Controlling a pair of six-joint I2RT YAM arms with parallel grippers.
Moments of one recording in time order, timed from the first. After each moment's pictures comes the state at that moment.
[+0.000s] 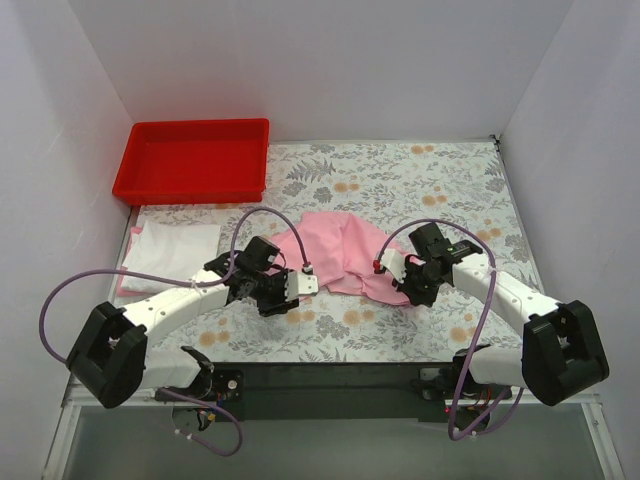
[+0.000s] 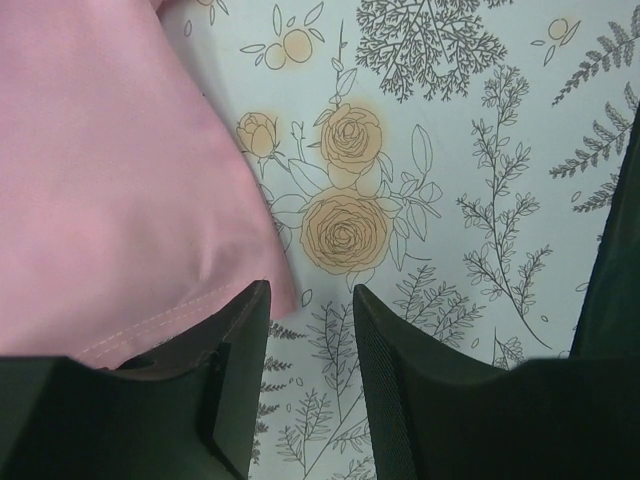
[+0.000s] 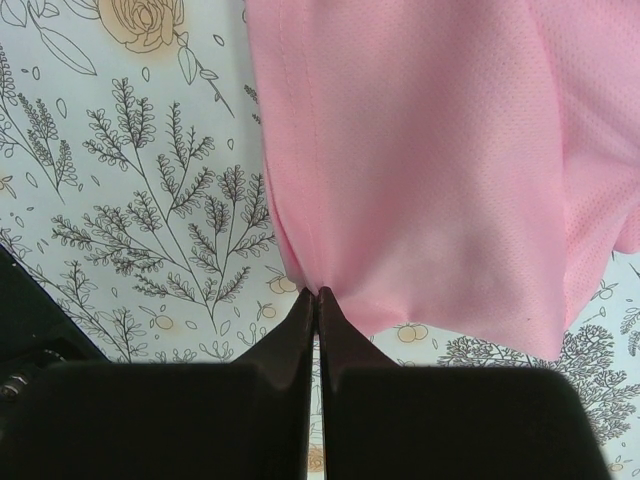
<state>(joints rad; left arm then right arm) -0.66 1.25 0.69 -0.52 0.41 0.75 0.44 1.26 0.74 -0.80 -0.27 -0.73</state>
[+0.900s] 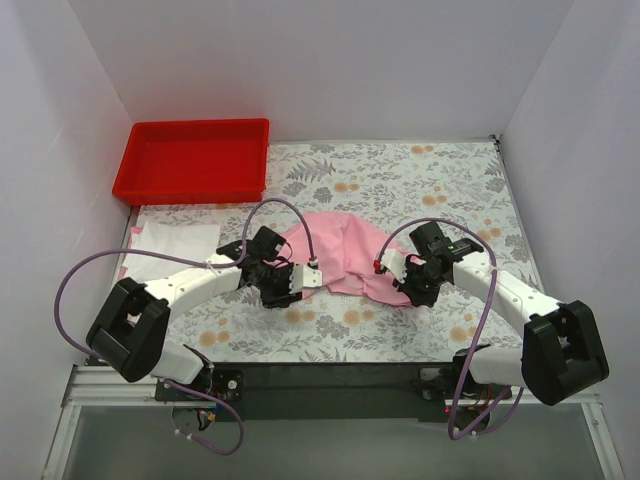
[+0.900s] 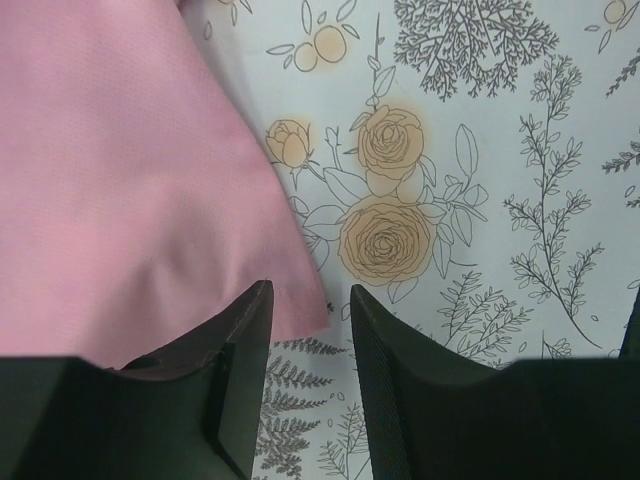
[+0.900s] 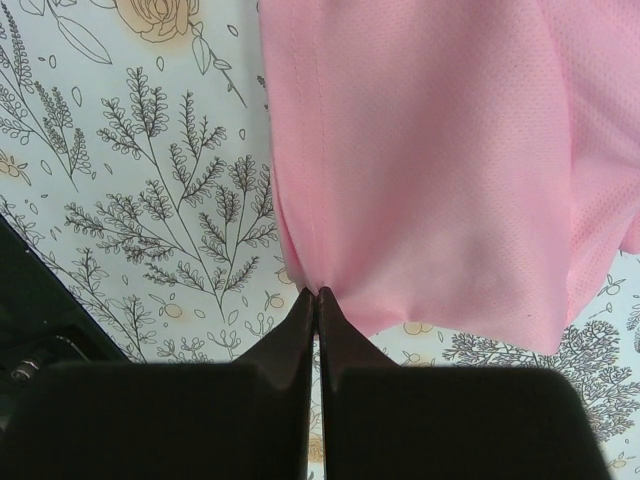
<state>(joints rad) -0.62 1.43 0.77 -0.54 0.44 0.85 0.44 1.26 0.76 -0.84 -0.28 -0.74</state>
